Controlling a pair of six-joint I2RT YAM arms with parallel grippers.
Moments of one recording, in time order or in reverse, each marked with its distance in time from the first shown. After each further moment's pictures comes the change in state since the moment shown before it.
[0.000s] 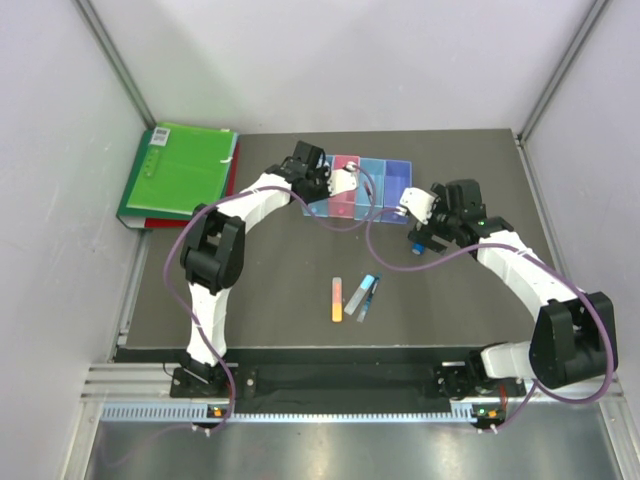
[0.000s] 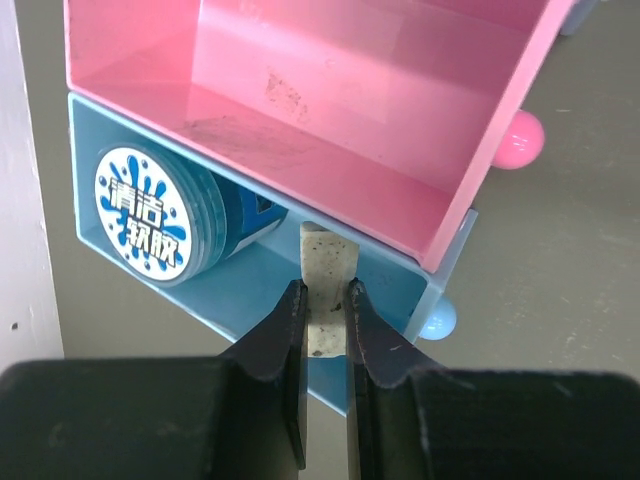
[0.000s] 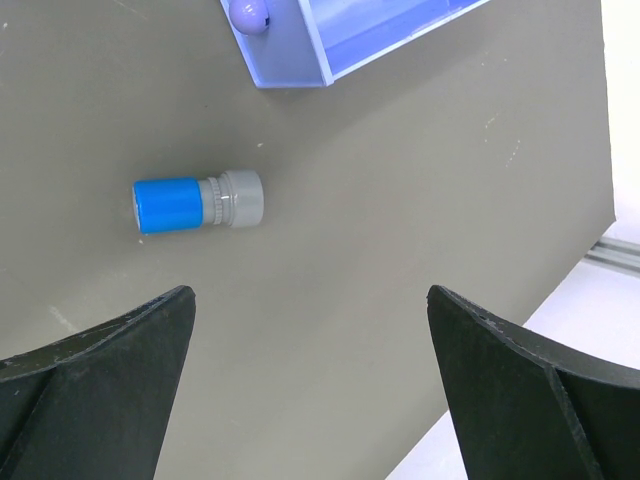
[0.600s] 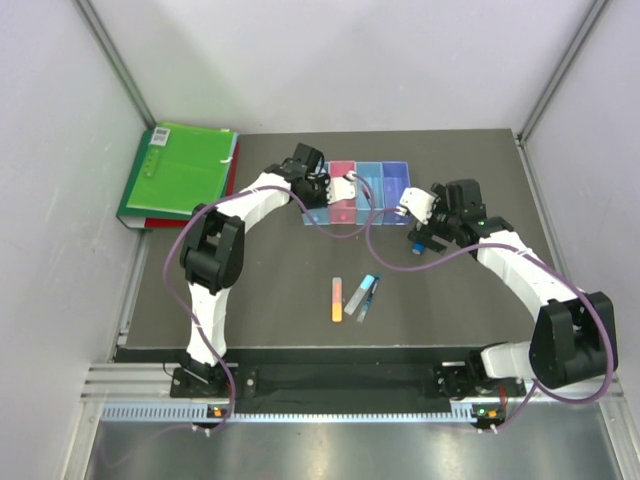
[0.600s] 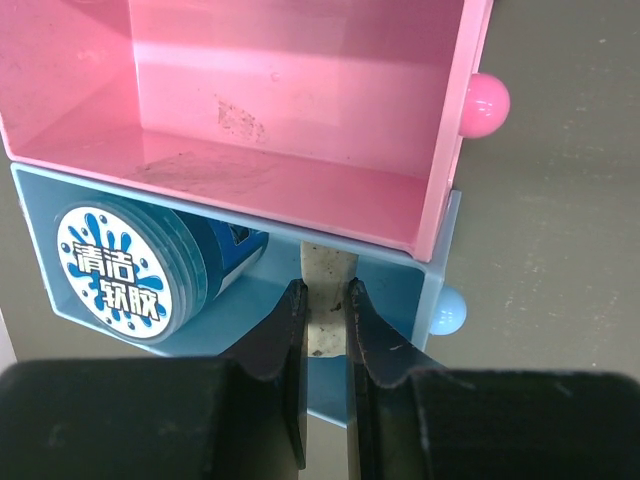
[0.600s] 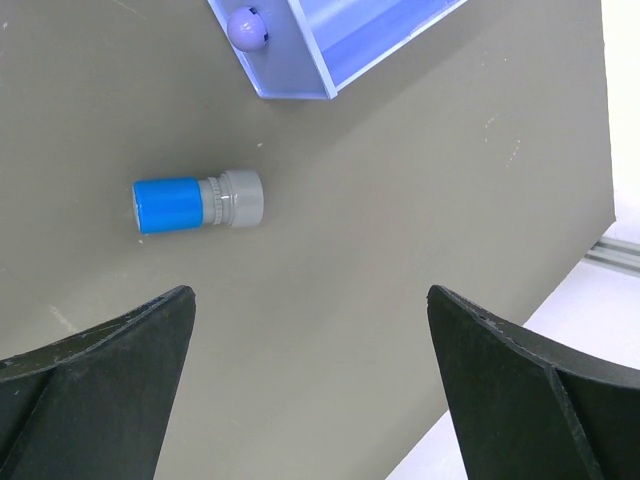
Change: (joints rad) left arm 0.003 0.000 0.005 -0.121 0.085 0.074; right arm 0.000 0.000 0.000 0.000 0.000 0.000
